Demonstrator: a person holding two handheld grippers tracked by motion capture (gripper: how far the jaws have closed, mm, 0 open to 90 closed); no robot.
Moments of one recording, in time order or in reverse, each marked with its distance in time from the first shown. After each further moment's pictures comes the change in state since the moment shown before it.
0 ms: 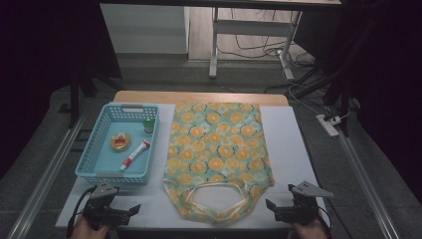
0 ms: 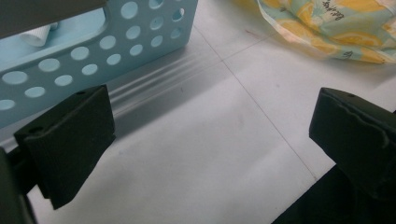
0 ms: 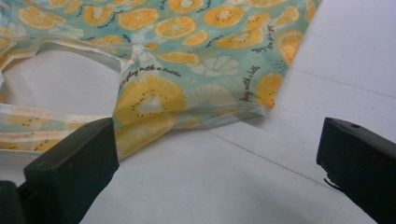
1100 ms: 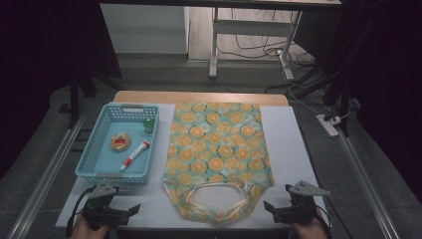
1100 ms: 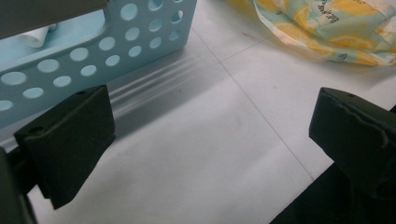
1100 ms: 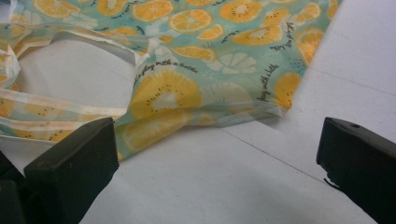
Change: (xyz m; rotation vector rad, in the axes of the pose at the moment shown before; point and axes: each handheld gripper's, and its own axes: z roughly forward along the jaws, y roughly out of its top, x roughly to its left) left arm 0.002 -0.001 -0.001 -0.015 -0.019 -0.004; right arm 0.003 0.004 0.001 0.023 0.038 -0.042
